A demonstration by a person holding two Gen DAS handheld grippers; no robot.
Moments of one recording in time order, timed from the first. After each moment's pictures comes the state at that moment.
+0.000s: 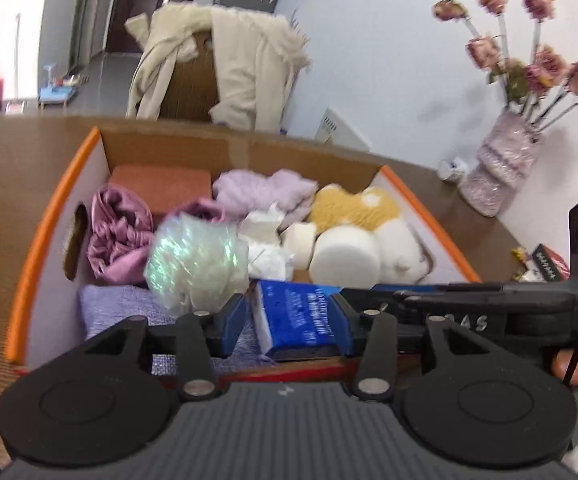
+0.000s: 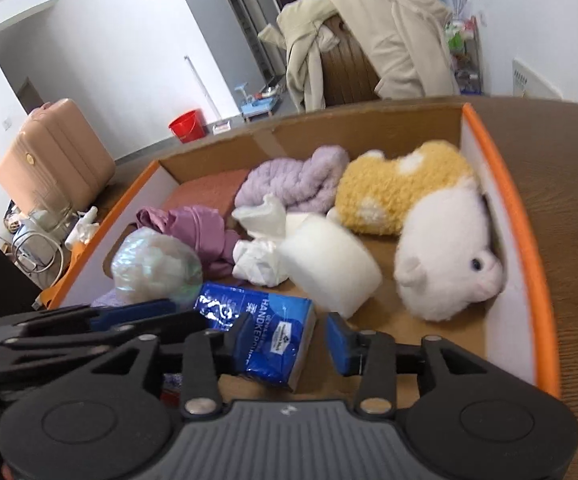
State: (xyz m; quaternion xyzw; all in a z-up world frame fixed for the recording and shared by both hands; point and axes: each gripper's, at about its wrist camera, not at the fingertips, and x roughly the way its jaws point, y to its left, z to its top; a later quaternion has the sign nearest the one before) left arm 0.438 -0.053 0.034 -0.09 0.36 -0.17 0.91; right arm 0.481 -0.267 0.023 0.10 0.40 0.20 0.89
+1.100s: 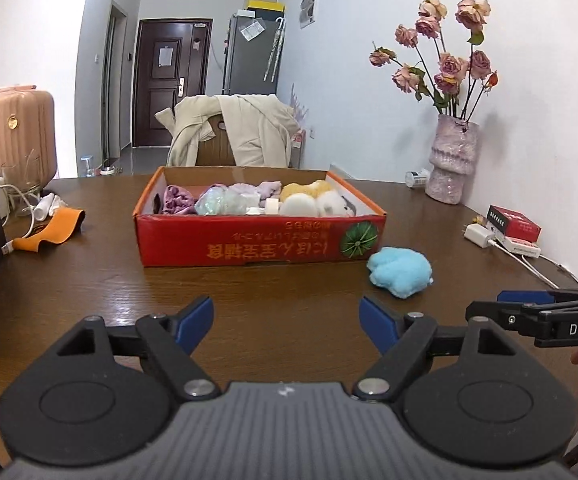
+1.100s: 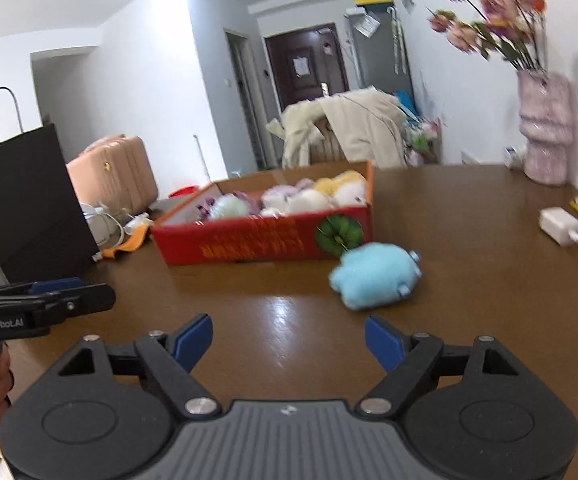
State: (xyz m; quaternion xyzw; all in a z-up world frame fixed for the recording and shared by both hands) left arm 0.170 -0.075 0.049 -0.02 0.23 -0.12 0.96; right arm 0.179 -0.348 0.041 0.09 0.26 0.16 0.95
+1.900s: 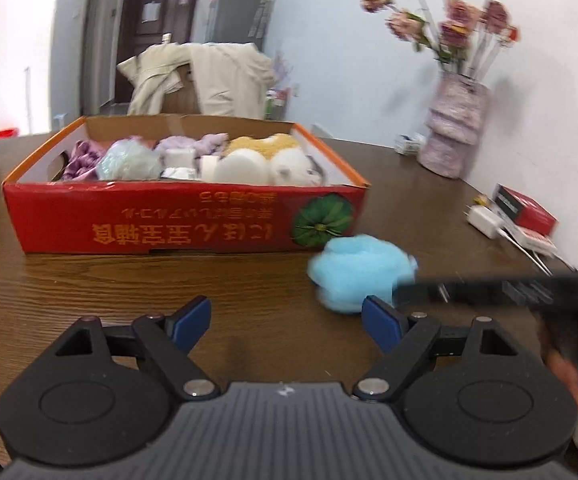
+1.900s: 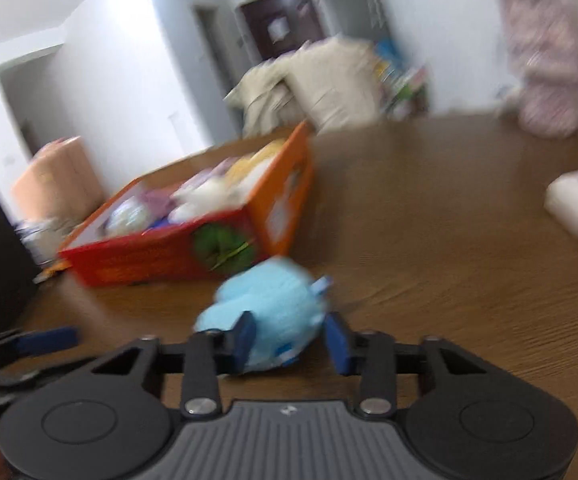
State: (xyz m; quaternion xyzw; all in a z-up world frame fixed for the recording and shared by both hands) left arm 0.287 -0.154 -0.003 -0.05 0.30 -0.14 0.94; right arm 0.333 -0.410 -0.009 0.14 0.34 0.25 0.90
